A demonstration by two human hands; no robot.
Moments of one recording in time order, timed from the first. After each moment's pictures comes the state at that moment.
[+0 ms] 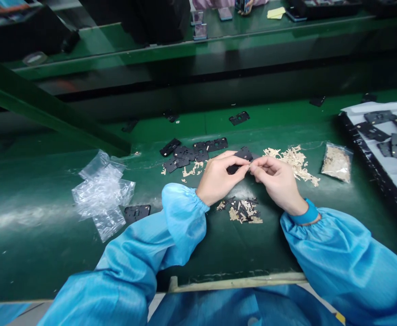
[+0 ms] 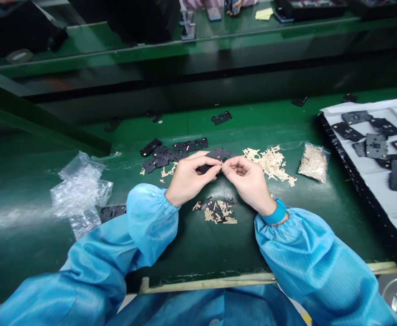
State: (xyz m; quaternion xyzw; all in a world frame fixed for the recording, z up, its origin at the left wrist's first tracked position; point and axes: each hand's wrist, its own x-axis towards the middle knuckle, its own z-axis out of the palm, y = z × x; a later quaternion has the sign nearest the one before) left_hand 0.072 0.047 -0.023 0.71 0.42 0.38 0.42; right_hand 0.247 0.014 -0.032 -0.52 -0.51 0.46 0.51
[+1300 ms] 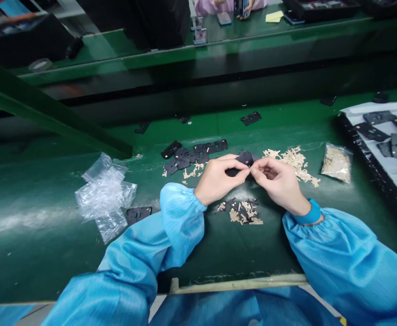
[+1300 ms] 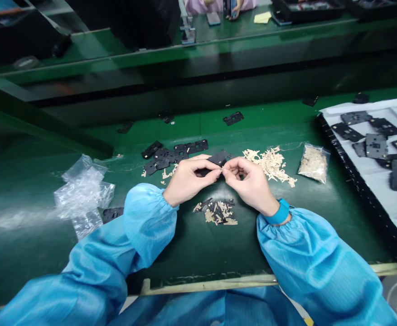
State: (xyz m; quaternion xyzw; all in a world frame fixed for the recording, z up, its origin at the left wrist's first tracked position) left_hand 0.068 0.050 -0.016 0.73 0.39 0.39 0.41; right_hand 0.256 0.014 -0.038 -0.49 -0.58 0.43 0.50
